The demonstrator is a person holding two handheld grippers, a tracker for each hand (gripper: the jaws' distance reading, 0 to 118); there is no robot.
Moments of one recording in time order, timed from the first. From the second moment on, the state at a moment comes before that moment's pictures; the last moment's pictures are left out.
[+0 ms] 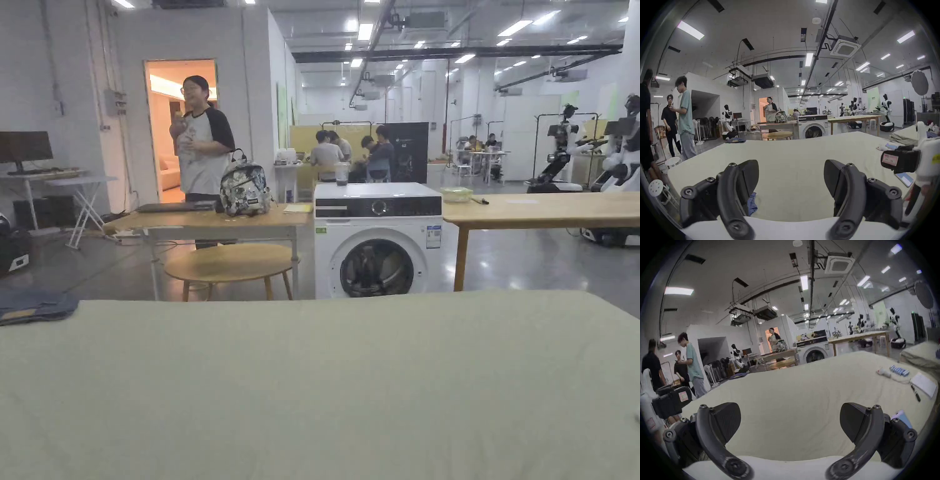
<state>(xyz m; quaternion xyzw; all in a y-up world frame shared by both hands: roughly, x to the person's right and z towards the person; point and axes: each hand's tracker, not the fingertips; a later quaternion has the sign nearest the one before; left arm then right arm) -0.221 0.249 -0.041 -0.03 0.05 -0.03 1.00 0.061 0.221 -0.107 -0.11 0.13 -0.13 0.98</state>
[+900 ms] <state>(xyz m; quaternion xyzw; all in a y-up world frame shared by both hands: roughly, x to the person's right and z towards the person) -0.239 0.230 -0.046 -0.02 0.02 0.11 0.99 0.044 0.219 -0.097 -0.09 0.06 -0.07 0.99</state>
